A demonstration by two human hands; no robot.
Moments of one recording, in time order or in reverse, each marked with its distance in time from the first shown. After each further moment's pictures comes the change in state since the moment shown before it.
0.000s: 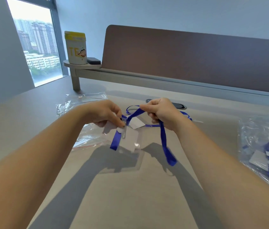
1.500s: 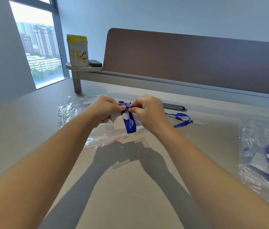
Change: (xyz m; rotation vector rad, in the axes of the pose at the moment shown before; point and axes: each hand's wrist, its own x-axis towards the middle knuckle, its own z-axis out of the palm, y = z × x) left_hand 0.002 0.003 0.009 -0.429 0.398 0.050; right_hand -0.004 -0.014 0.037 -0.527 0.281 -0.406
